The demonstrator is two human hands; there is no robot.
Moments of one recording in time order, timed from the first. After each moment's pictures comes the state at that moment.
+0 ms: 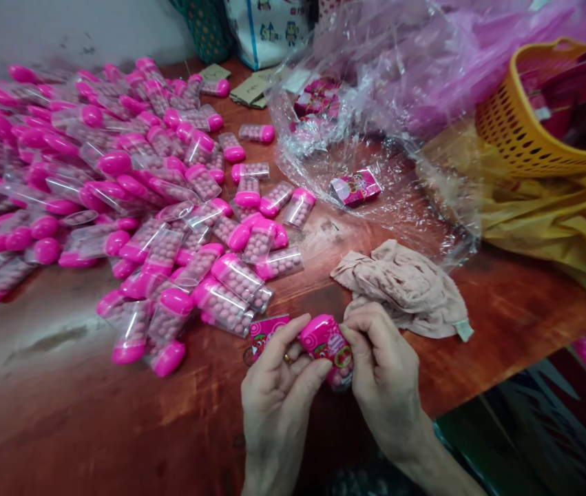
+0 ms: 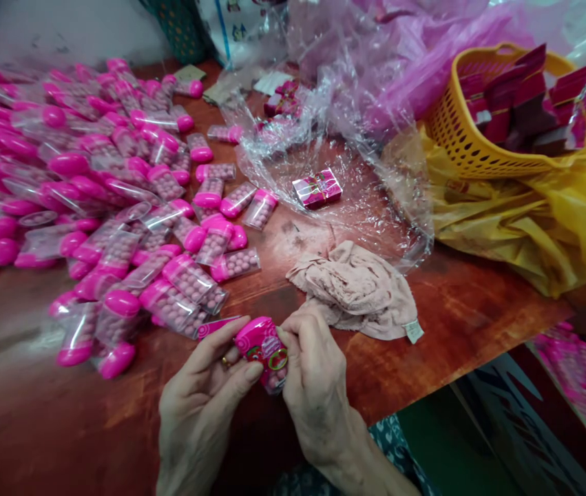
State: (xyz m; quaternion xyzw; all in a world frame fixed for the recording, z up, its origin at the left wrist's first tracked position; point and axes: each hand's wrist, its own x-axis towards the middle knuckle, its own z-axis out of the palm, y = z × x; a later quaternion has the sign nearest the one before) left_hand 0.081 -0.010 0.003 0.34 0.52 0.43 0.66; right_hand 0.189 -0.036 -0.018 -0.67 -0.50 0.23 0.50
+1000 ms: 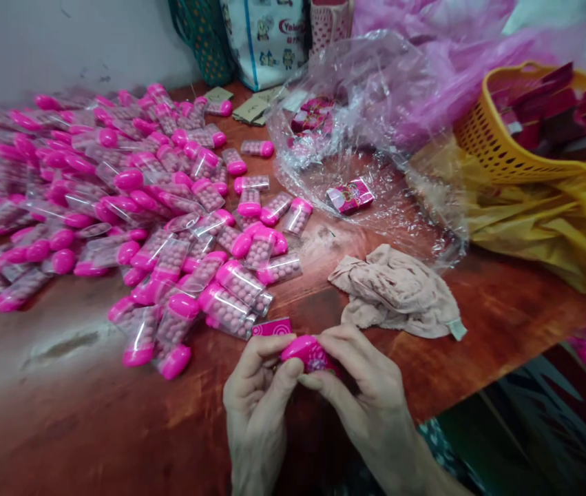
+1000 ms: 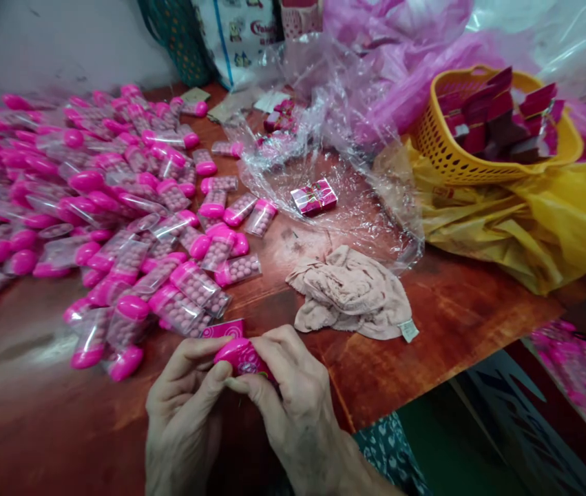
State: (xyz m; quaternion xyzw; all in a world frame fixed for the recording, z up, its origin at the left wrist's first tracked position) left_hand 0.066 -0.013 0.006 0.35 0.53 0.46 0.61; right_hand 0.175 -0.045 0.000 -0.59 -0.53 0.32 0.52
